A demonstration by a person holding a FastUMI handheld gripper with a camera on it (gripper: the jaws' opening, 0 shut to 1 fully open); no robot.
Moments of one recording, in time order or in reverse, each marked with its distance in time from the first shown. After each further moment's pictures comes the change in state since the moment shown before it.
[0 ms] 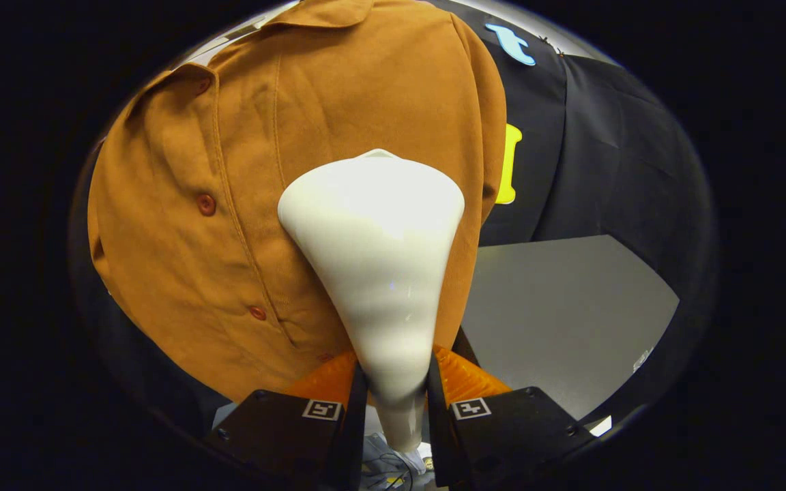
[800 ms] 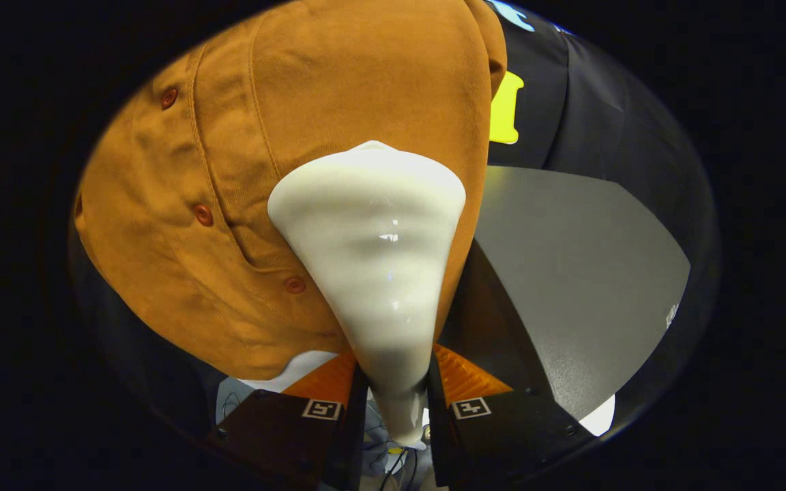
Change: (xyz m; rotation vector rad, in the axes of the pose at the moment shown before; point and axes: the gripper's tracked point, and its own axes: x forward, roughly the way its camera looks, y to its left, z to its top) arm 0.026 -0.012 -0.074 0.003 0.227 -0.012
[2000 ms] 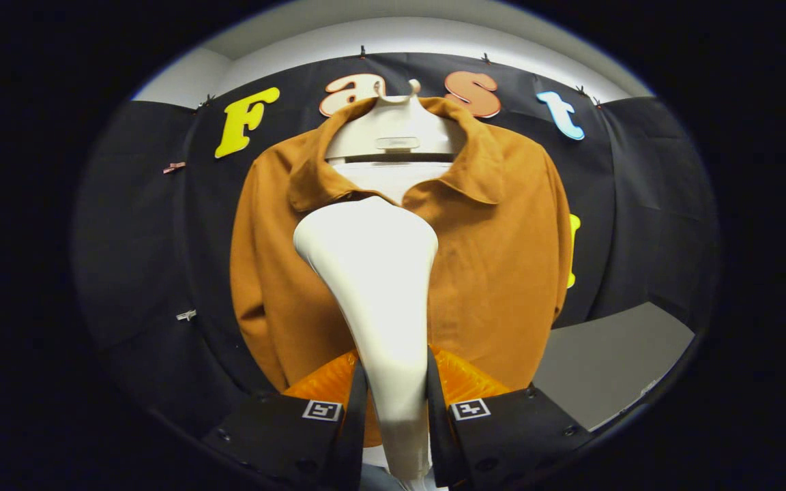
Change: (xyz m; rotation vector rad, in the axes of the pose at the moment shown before) arm -0.188 0.139 0.125 -0.104 -0.625 0.327
